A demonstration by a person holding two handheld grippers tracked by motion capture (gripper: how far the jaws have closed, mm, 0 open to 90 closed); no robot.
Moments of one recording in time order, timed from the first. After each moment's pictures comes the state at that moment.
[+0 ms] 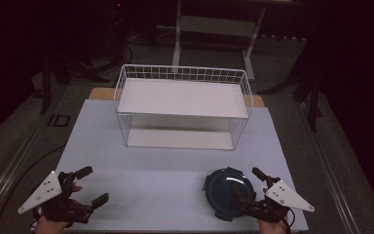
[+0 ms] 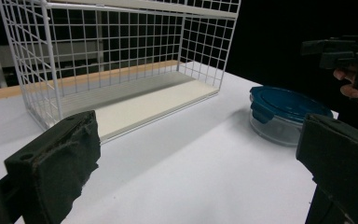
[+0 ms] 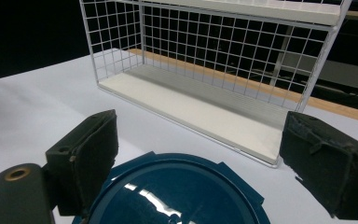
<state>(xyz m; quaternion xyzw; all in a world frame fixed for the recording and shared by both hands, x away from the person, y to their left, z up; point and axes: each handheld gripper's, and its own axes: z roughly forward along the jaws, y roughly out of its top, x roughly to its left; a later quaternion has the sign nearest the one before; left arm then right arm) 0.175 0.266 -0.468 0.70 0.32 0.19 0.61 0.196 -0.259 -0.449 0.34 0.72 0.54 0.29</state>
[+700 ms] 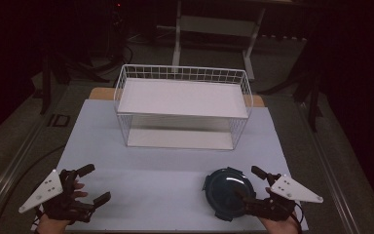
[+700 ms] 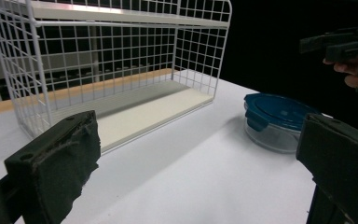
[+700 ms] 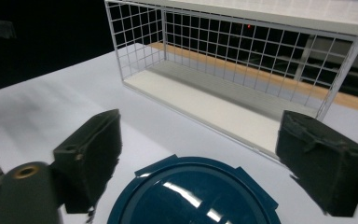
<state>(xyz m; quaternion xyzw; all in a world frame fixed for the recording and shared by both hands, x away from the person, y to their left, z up) 0.177 0.261 -0.463 0.69 0.30 0.19 0.62 0.196 -0.262 -0.418 0.33 0.74 0.53 0.23</state>
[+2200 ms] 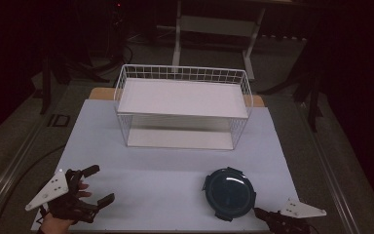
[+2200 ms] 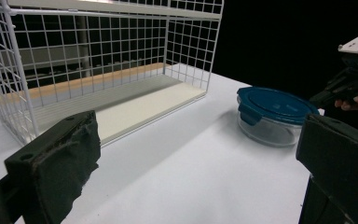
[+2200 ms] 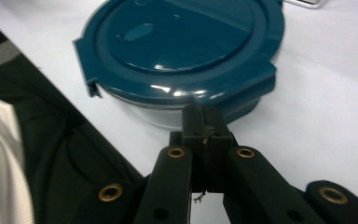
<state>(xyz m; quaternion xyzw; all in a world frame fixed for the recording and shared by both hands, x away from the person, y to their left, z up) 0.181 0.254 -0.467 0.71 0.29 0.18 0.62 0.170 -0.329 -0.490 0.37 0.82 0.42 0.12</state>
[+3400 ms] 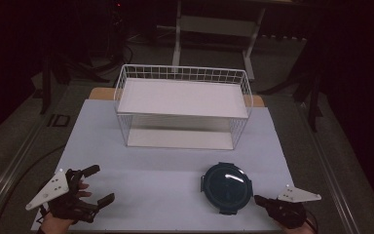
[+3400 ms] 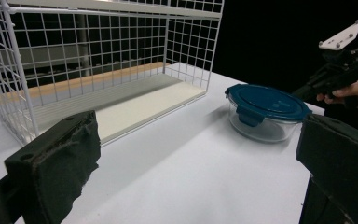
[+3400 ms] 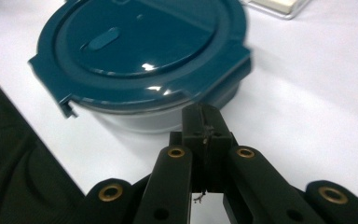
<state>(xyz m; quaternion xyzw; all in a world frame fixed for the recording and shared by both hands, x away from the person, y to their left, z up) 0.182 0.255 -0.467 0.71 0.29 0.18 0.62 0.206 -0.333 -0.491 0.37 0.83 0.40 0.13</state>
